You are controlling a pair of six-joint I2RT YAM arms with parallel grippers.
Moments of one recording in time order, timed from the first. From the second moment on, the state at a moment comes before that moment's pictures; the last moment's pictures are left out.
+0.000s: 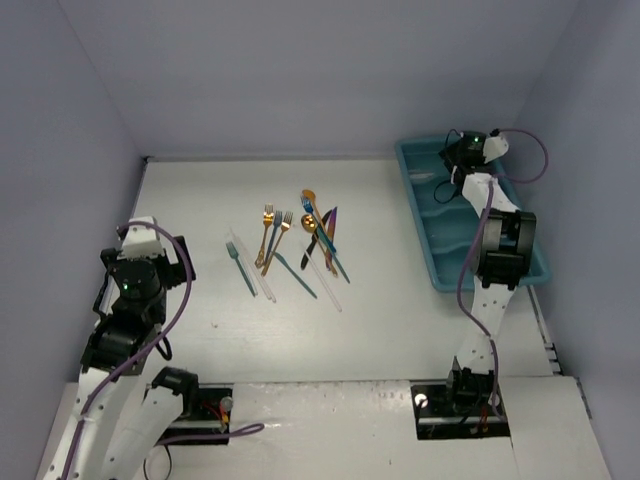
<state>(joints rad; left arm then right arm) -0.24 0.57 0.82 -0.59 -0.48 -0.11 -0.10 2.28 1.81 -0.02 0.21 0.86</state>
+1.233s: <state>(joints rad) -0.24 0.53 0.82 -0.59 -0.48 -0.11 0.75 1.54 0.96 -0.31 0.16 0.18</state>
